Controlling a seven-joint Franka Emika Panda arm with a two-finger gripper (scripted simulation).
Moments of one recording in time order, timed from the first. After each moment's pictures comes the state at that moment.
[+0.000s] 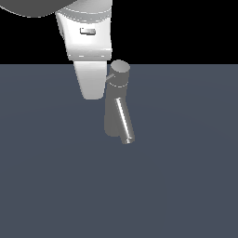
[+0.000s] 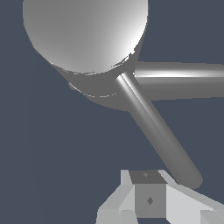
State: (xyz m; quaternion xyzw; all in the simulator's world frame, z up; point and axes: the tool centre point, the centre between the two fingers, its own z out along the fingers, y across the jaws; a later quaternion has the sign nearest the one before) arm -0.072 0.079 0.250 -0.76 0.58 -0.18 0.24
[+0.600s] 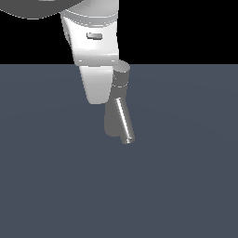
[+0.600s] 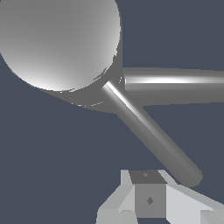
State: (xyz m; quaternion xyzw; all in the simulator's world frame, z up) arm -0.079 0.069 0.244 -0.76 0.58 -0.18 0.24
